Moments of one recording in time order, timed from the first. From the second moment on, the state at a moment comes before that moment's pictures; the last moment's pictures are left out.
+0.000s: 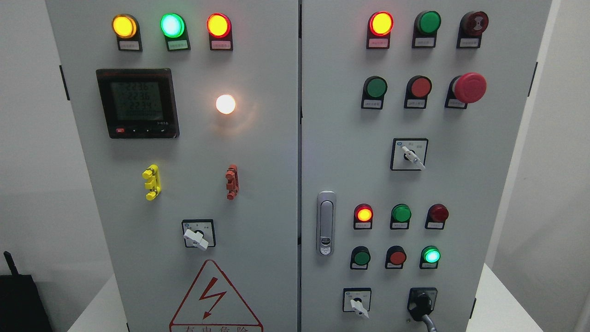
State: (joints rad) left arm 0.13 -0.06 0.04 -0.11 0.00 -0.04 -0.16; right arm 0.05 0.06 0.04 -1.78 -0.10 -0.10 0.00
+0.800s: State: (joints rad) left arm 0.13 -0.06 0.04 -0.11 0.00 -0.04 -0.16; right arm 0.06 0.06 0.04 -1.79 -0.10 -0.10 0.00
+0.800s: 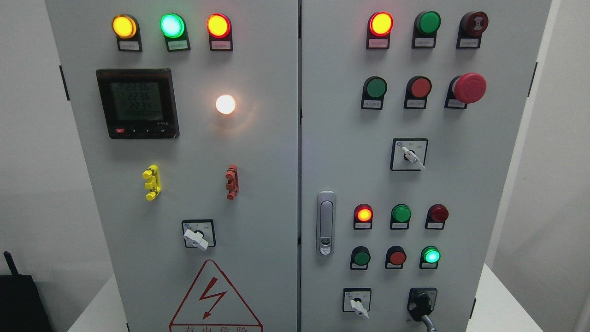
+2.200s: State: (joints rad) left arm 0.13 -0.06 0.04 -0.11 0.00 -0.04 -0.16; right arm 0.06 0.06 0.00 -1.77 -0.10 -0.10 0.00
